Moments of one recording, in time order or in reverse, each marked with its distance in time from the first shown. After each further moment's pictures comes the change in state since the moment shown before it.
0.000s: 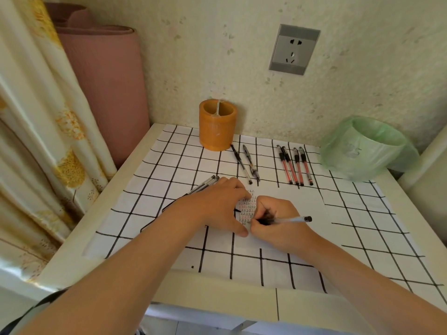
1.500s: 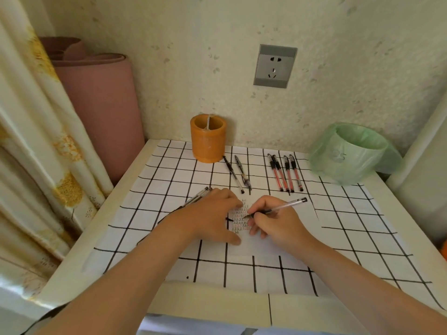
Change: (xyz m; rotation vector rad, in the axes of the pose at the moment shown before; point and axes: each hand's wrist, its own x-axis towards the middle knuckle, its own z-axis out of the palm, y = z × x) left_hand -0.006 0.002 -0.002 0.014 -0.010 -0.024; right_hand 0.000 -0.010 -0.012 0.267 0.128 0.287
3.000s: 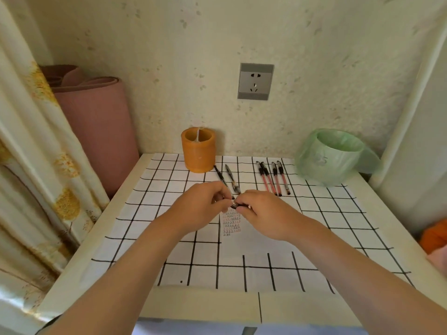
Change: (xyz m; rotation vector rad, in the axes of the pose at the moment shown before) left_hand -0.010 0.019 -0.028 -0.359 0.341 -0.032; right_hand 0.010 -0.037 -0.020 -0.906 -0.142 -0.398
